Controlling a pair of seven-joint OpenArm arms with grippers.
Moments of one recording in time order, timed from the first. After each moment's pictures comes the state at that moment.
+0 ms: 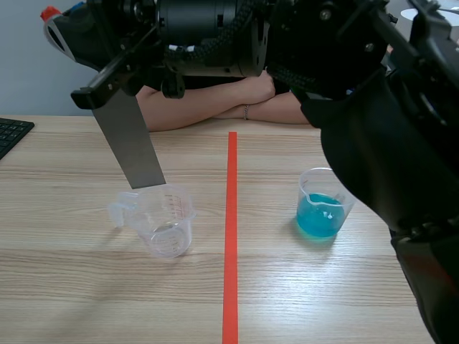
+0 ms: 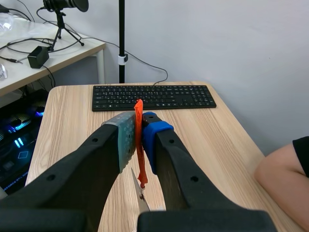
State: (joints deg) left arm 66.0 -23.4 -28.4 78.4 20.3 -30.4 -66.3; right arm 17.8 4.8 -27.9 102.3 29.2 42.9 -28.0
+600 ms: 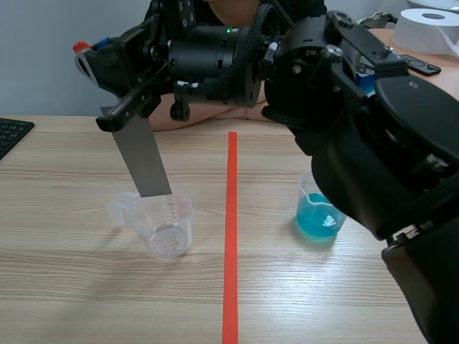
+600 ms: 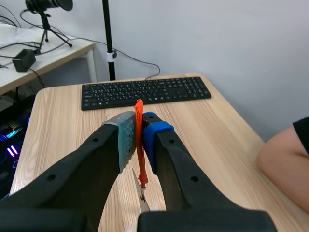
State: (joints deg) left arm 66.1 -23.4 -28.4 78.4 20.3 -30.4 -66.3; right arm 17.9 4.8 -29.0 92.7 22.8 42.9 -16.9
